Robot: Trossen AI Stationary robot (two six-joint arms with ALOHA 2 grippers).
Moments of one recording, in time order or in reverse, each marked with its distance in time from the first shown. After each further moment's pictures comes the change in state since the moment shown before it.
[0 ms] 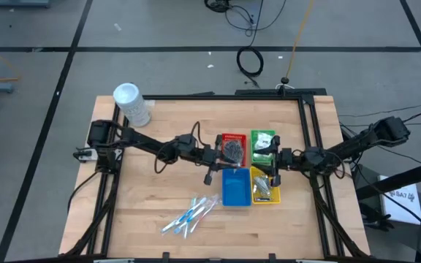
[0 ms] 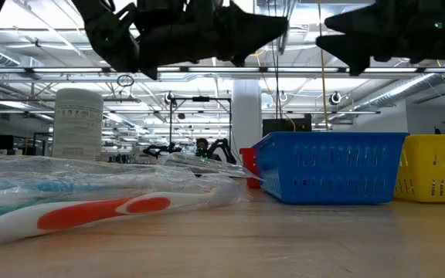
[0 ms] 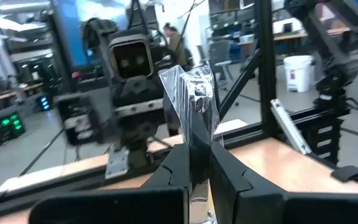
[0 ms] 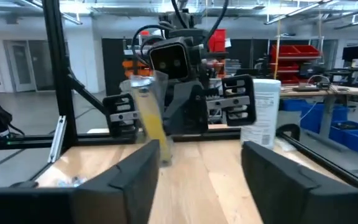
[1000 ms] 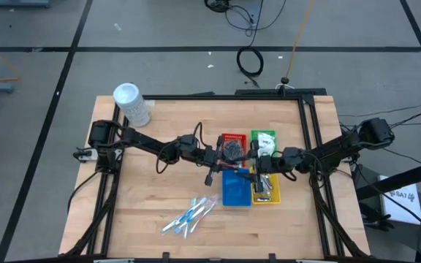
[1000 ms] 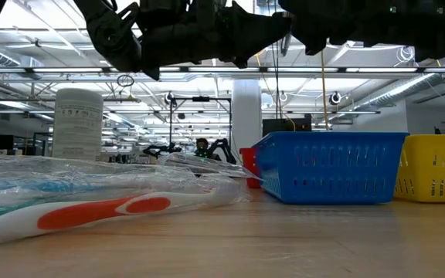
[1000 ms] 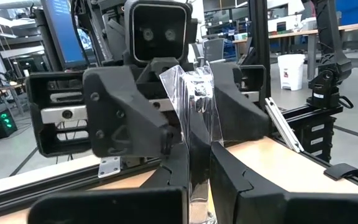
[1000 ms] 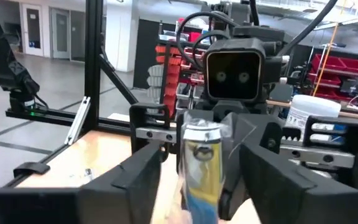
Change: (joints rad) left arm -0.002 0.012 0.024 -0.026 0.019 -0.003; right arm -0.049 0.325 0.278 -0.005 -0.209 -0.128
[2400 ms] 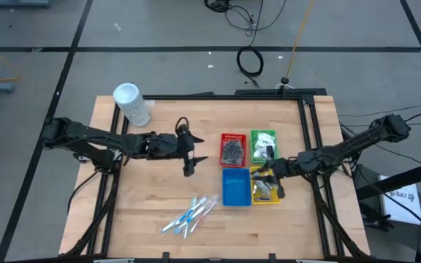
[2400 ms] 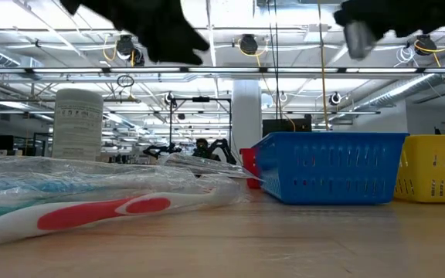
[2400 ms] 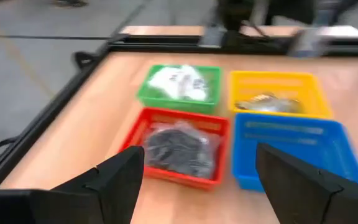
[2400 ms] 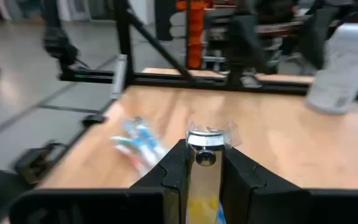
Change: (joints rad) left arm -0.072 -0.537 -0.082 -0.960 -0.592 -0.210; right arm 0.141 -0.425 -0.020 -0.663 0.053 0.198
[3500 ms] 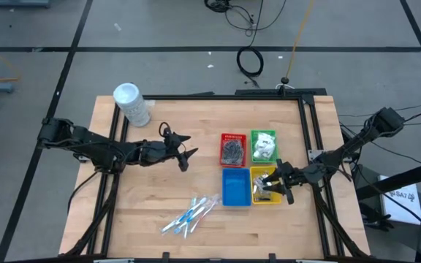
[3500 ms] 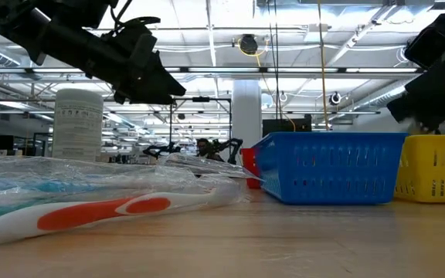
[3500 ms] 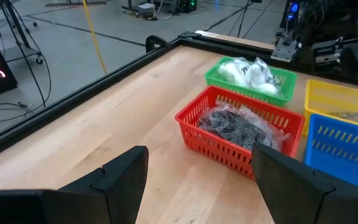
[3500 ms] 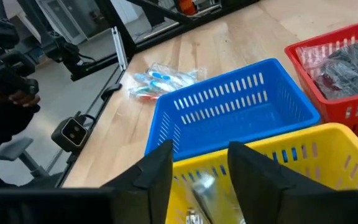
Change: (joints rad) left arm -0.001 -0.027 -0.401 0.484 -0.249 -0.177; right arm 0.221 -0.037 -0.379 0.226 0.185 0.508
